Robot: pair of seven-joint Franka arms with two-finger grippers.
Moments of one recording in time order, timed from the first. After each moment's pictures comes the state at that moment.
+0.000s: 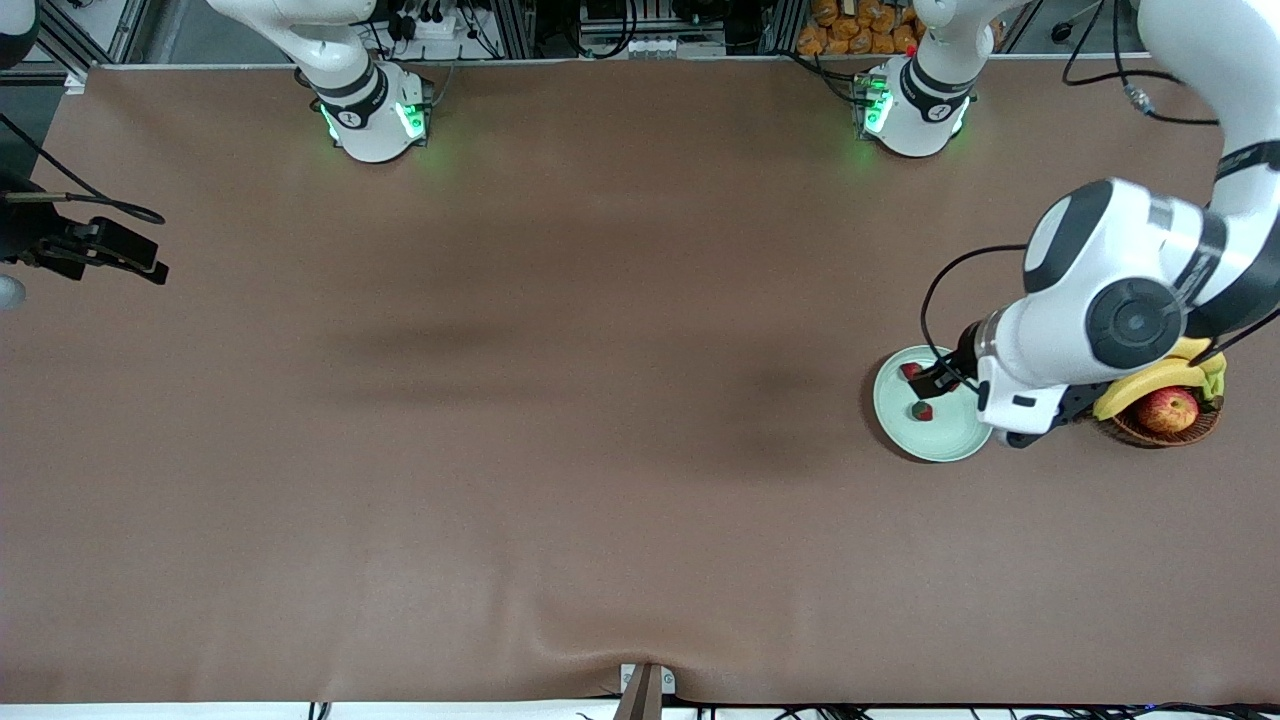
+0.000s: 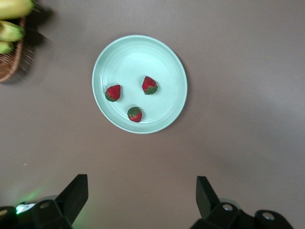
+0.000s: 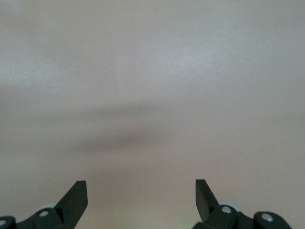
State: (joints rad) left arm 0.41 0.45 -0.82 -1.49 0.29 1.58 -1.00; right arm -0.07 0.01 0.02 -1.59 0.03 1.54 0.03
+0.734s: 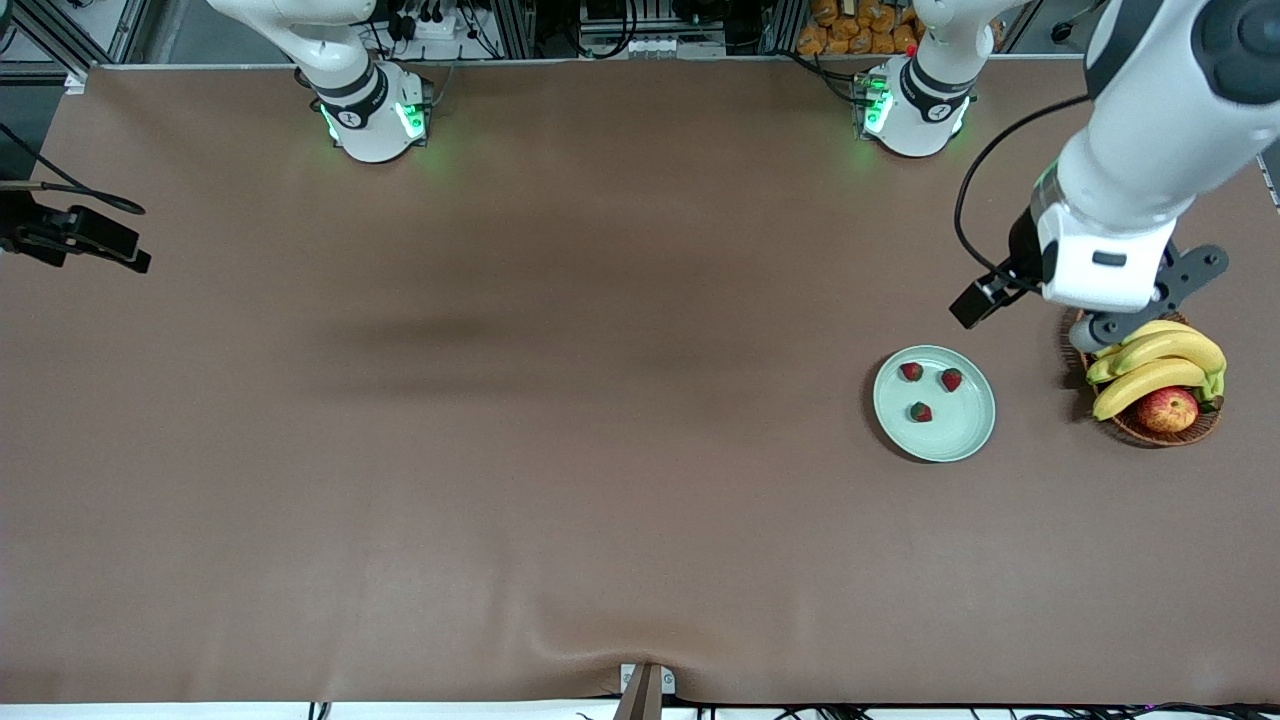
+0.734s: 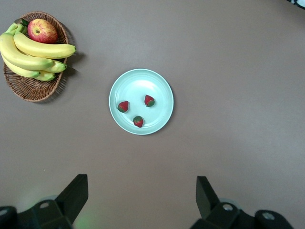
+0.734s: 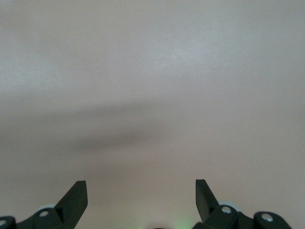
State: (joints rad) left arm 0.41 0.23 -0.87 -1.39 0.27 1.48 -0.98; right arm -0.08 0.00 0.00 -1.56 0.01 1.48 0.01
